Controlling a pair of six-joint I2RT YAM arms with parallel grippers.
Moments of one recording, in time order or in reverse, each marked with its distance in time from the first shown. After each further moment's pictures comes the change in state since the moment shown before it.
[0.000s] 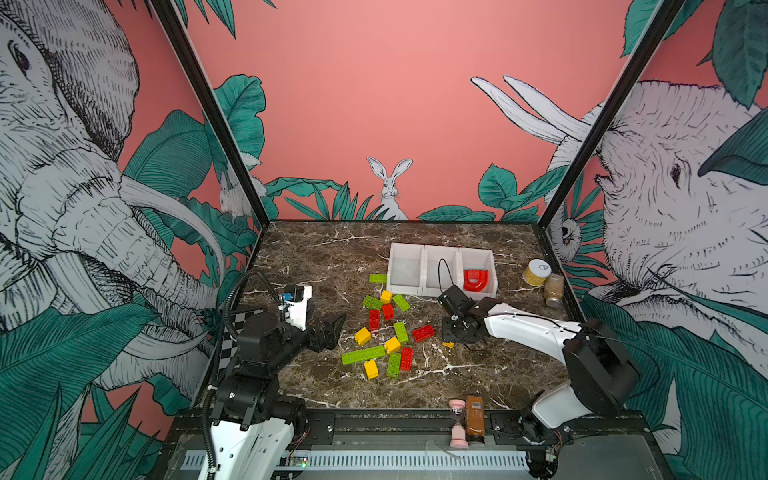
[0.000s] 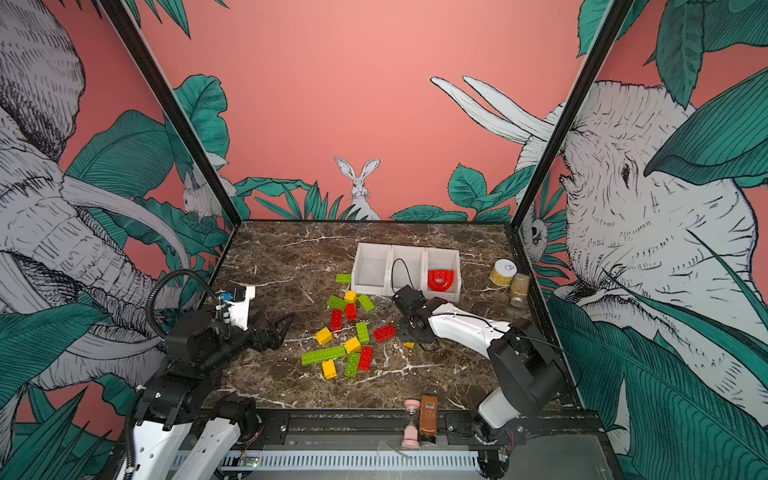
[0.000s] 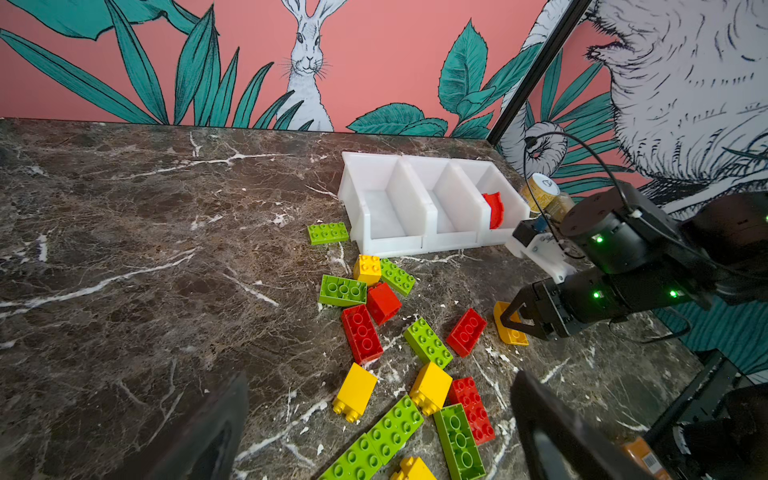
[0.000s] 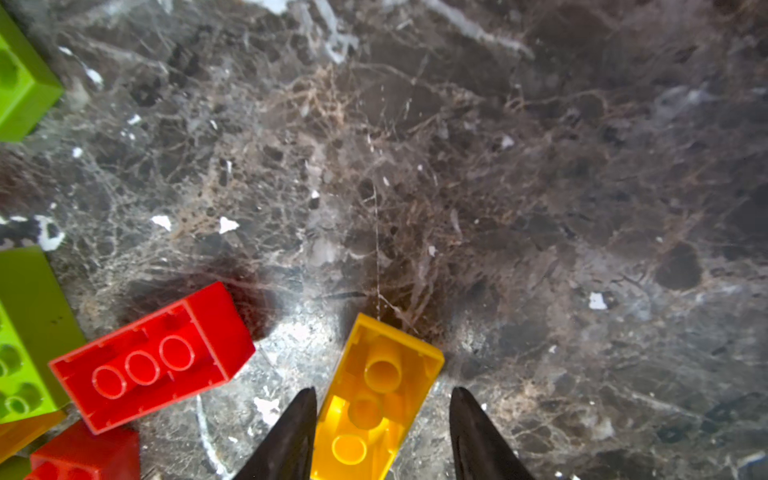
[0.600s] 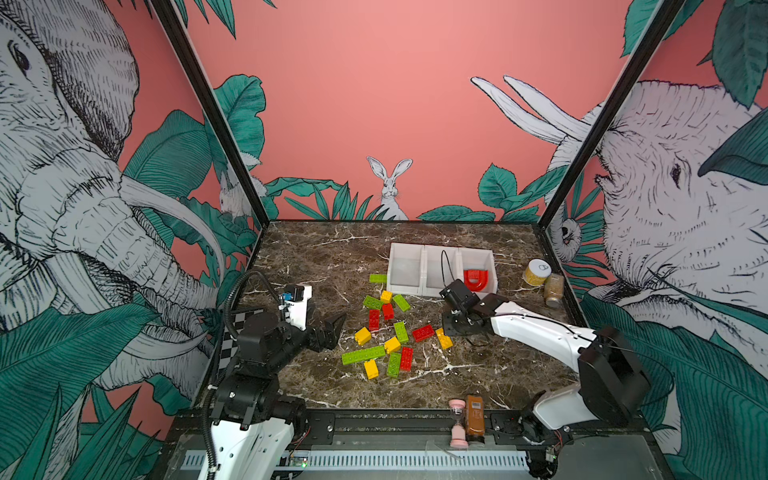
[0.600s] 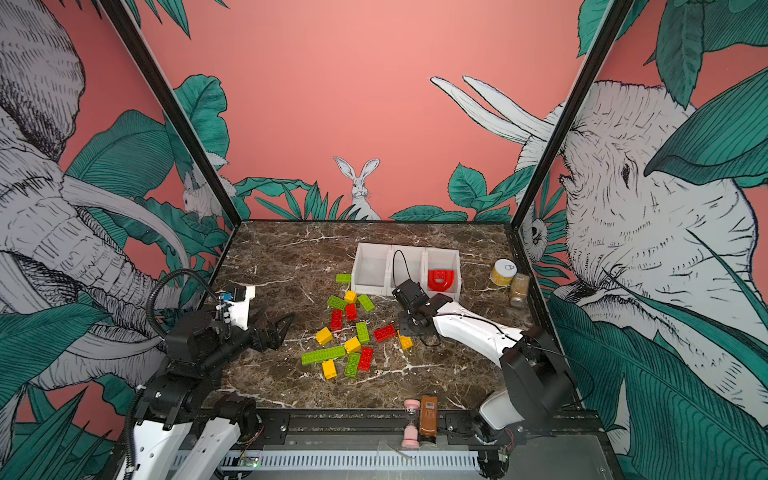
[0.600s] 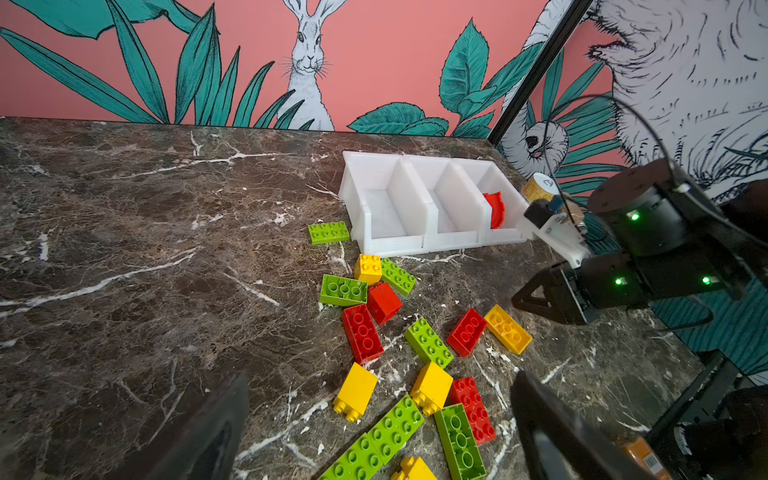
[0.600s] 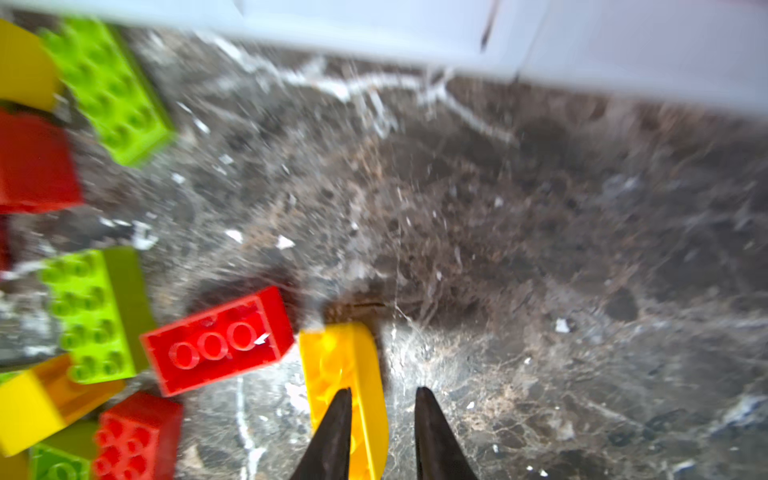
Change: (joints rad) left arm 0.000 0.002 0.000 0.000 -0.003 0.000; right arm -0.009 -0.067 0.077 -0.038 0.028 -0.108
